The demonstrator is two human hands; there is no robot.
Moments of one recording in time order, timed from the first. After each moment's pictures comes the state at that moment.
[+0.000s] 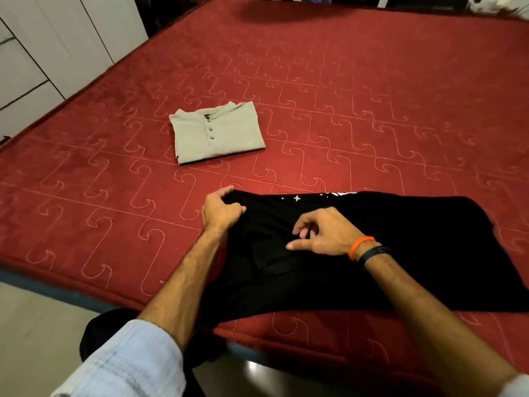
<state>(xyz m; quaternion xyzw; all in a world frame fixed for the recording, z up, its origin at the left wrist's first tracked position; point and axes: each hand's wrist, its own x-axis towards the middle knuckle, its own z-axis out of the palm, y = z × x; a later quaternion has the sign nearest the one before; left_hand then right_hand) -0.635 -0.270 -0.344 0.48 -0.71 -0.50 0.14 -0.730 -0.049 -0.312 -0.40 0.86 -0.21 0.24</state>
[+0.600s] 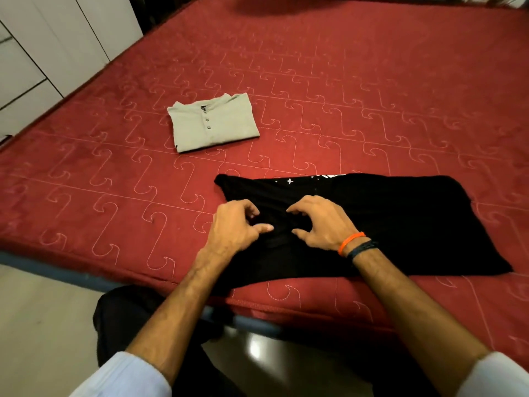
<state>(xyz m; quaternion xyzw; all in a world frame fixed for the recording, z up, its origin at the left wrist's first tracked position) -0.571 -0.200 -0.317 0.28 -0.91 -0.31 0.06 -0.699 -0.021 -0.325 -0.47 0.86 -0.17 0.07</state>
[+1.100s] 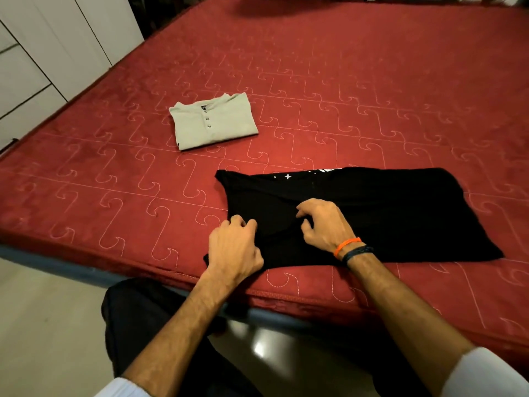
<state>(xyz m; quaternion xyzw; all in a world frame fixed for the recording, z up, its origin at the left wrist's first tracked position) -0.523 -0.159 -0.317 0.21 -0.98 -0.01 0.01 -0.679 -0.008 -0.342 -0.39 0.88 -0.25 0.04</state>
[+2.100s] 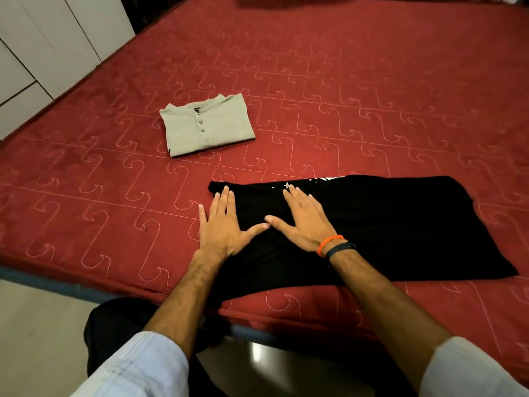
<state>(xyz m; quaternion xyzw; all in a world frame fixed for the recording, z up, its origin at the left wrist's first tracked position) -0.588 -0.229 -0.368 0.27 -0.96 -0.12 -0.02 -0.699 -0.056 -0.352 -0.39 0.89 -0.20 0.10</state>
